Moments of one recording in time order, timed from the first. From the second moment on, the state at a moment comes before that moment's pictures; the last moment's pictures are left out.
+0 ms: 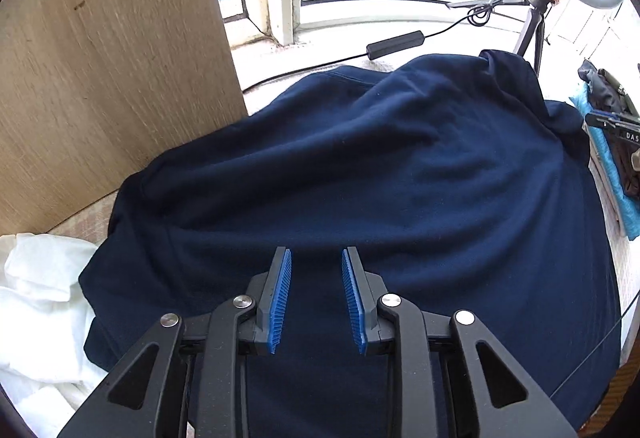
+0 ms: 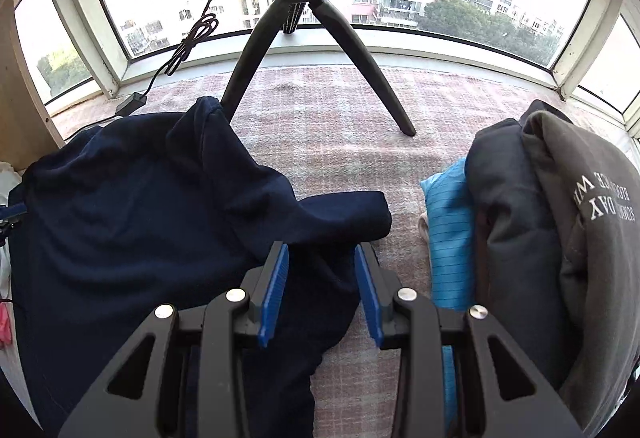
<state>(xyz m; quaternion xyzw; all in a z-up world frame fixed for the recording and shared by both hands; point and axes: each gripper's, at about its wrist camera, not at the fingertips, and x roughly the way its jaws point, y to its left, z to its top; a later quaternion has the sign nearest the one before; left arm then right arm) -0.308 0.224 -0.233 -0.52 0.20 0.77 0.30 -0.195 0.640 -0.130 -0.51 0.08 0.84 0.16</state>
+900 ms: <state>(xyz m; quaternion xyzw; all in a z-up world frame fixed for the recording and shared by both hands) -0.290 0.196 -0.187 -0.52 0.13 0.78 0.32 -0.182 0.653 -0.096 -0.50 0.02 0.84 0.20</state>
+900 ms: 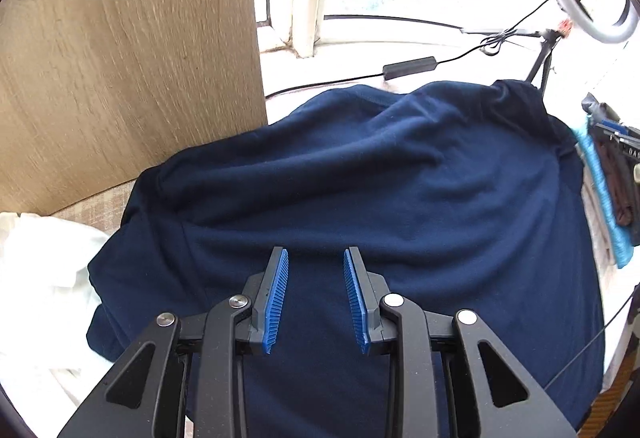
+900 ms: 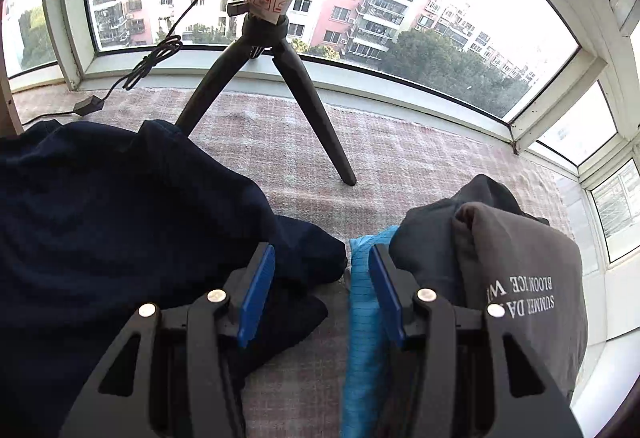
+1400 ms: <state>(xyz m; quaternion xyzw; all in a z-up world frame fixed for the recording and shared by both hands) -0.205 0.216 -0.210 -0.54 0.20 0.74 0.35 -0.079 0.619 -0.193 -0.57 0.14 0.80 0.12</state>
